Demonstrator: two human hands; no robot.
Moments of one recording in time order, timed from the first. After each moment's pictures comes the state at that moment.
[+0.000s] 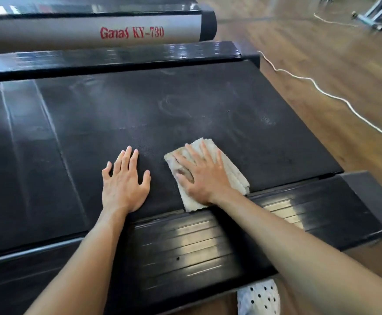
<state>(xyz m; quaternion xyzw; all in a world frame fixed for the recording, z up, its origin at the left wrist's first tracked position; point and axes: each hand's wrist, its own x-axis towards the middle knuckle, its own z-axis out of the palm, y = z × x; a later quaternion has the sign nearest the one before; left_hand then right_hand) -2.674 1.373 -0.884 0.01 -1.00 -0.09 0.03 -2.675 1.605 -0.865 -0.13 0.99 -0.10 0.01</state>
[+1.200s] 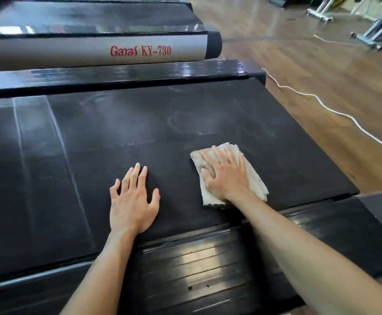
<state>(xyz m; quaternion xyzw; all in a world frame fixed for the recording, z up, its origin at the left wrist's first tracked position) -2.676 1.373 -0.884 0.00 -0.99 -0.10 0.03 -2.727 1.629 -0.865 -0.02 1.00 -0.09 0.01</state>
